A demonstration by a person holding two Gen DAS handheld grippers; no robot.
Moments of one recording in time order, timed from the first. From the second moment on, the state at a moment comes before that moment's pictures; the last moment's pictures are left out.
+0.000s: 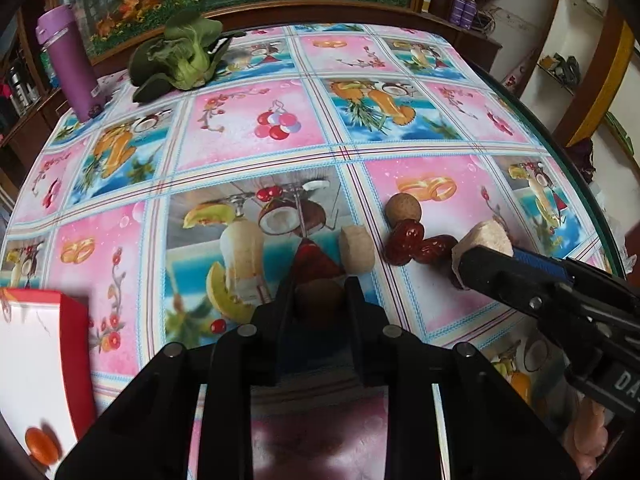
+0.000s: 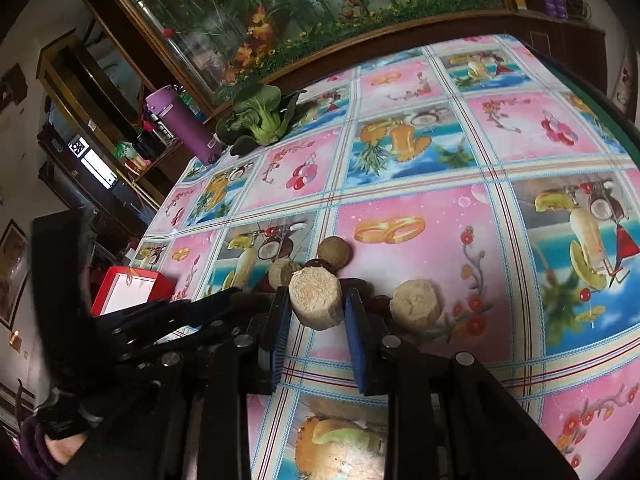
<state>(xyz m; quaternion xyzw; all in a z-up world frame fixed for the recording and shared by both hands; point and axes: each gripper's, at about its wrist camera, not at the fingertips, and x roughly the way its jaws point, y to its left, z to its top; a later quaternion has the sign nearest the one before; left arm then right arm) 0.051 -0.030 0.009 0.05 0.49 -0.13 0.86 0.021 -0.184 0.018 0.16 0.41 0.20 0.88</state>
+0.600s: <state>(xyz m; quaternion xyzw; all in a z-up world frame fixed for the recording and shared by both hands) -0.061 0.109 0.089 0.03 0.37 0.02 0.93 -0.029 -0.010 0.050 0.07 0.40 0.33 0.85</state>
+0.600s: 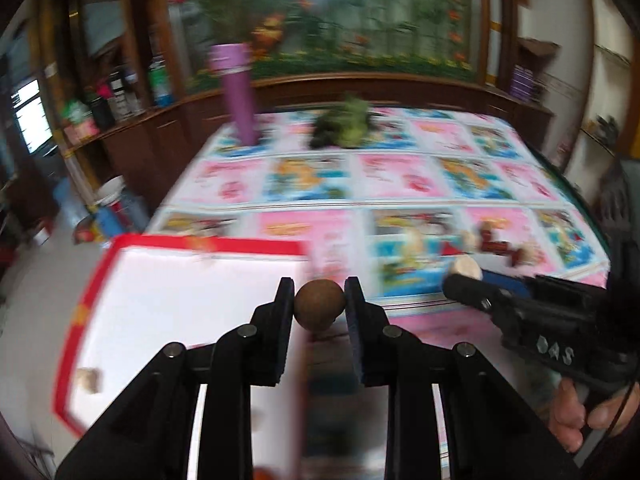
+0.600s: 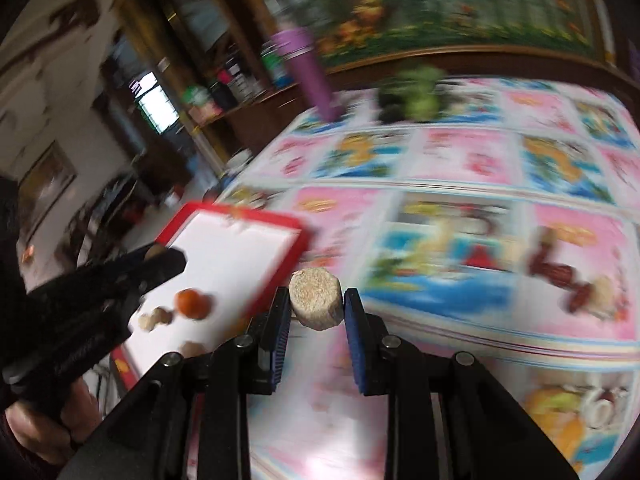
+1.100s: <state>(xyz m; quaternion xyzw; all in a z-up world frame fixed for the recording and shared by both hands) -0.099 0.283 0.057 -0.06 0.40 0.16 0.90 -0.075 0.135 0.039 -0.04 0.42 0.41 0.81</state>
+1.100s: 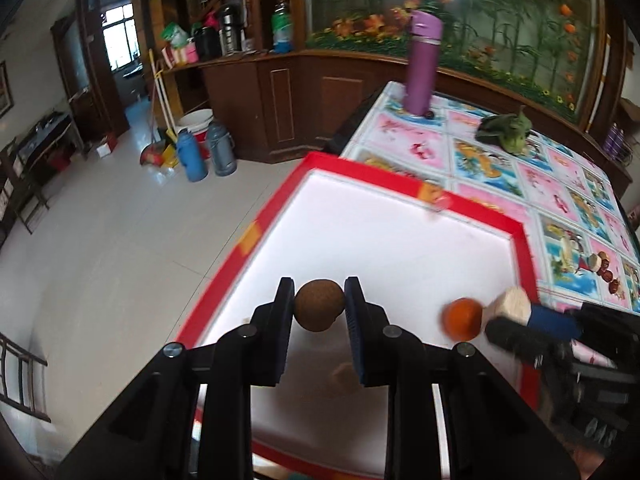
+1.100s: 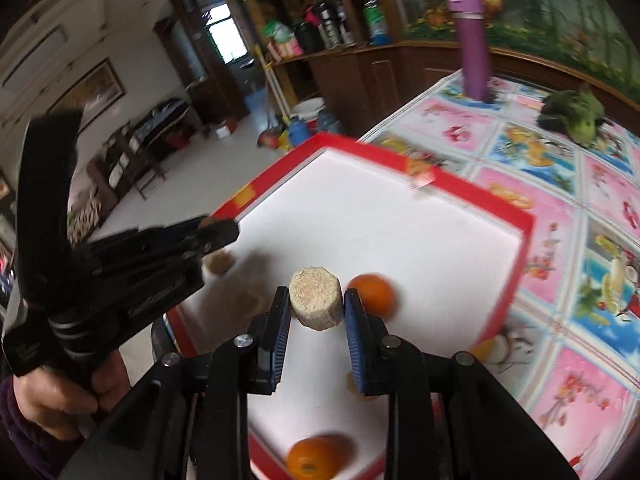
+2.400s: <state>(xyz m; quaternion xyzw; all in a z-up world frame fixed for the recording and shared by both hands) -0.137 0.278 0.056 -0.05 0.40 0.16 0.90 -0.079 0.065 0.049 -0.01 0.41 0.36 0.84</state>
